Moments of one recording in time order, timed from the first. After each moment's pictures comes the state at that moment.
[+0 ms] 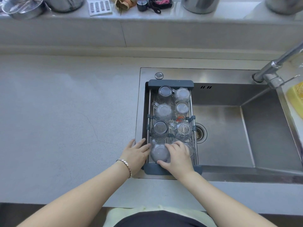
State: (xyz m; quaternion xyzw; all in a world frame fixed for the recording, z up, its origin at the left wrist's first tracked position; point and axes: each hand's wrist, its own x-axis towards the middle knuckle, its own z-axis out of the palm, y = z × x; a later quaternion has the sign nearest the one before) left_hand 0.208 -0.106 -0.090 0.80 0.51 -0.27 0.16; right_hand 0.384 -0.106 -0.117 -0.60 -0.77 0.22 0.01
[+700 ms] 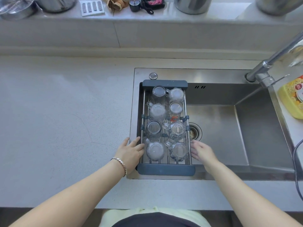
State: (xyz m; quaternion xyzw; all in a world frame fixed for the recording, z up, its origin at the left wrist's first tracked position) left_hand 0.209 -0.102 -0.093 0.80 0.50 -0.28 0.17; right_hand 0.468 -0.073 -0.115 -0.74 -0.30 0.58 0.17
